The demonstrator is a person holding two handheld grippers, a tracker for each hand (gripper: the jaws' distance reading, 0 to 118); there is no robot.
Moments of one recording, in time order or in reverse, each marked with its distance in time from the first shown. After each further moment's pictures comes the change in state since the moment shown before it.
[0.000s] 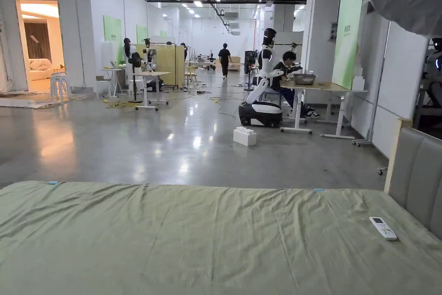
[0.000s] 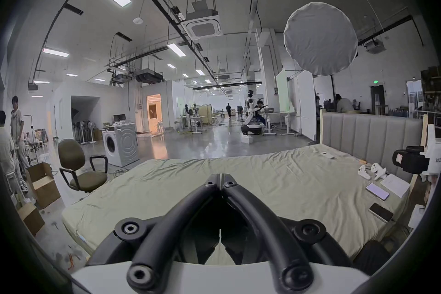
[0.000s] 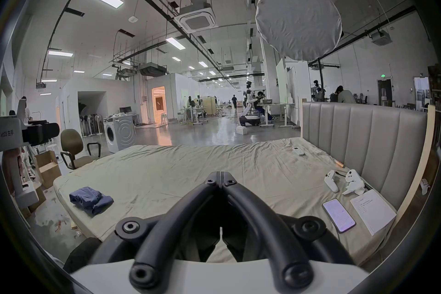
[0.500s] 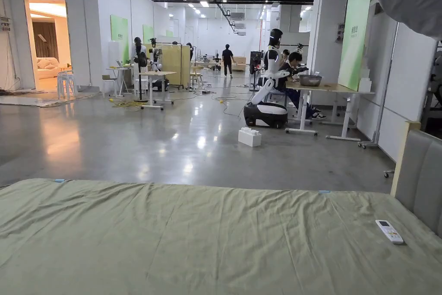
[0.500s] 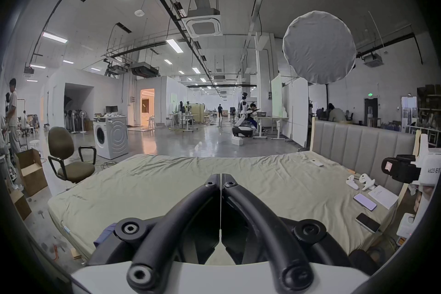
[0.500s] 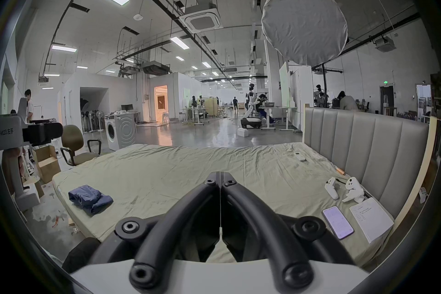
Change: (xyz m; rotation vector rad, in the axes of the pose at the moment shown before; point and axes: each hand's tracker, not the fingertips) left arm 0.002 0.002 -0.004 0.002 -0.061 0.083; right arm -0.009 0.012 -0.007 0.012 0.008 0.035
